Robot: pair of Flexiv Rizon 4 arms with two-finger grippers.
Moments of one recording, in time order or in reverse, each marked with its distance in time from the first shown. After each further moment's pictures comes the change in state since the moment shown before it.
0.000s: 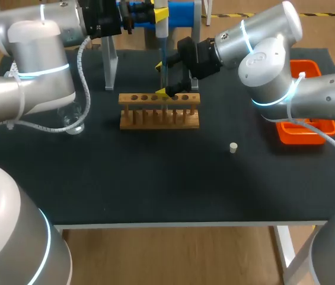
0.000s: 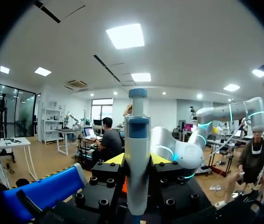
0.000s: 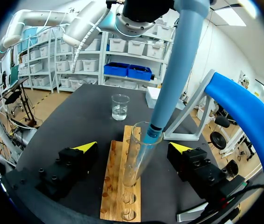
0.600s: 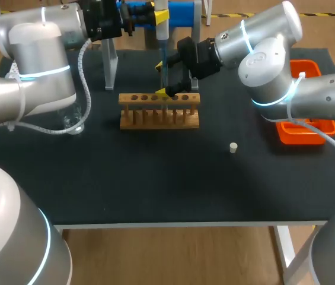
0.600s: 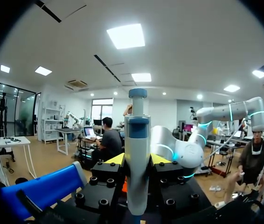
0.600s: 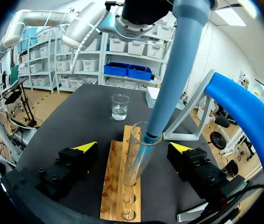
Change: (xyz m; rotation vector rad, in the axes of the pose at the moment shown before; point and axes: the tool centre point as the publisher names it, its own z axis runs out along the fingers) left arm 0.000 0.005 0.000 0.003 -0.001 -0.006; right arm 0.000 0.000 0.000 0.000 0.000 0.000
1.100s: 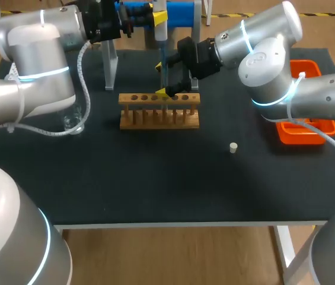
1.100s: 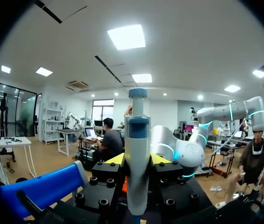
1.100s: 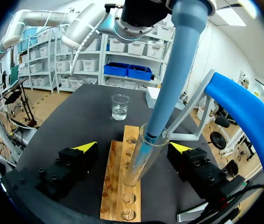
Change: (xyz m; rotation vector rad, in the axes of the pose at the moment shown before) left arm -0.001 0.002 -0.004 0.009 -0.008 0.003; right arm 0.000 0.000 0.000 0.000 0.000 0.000
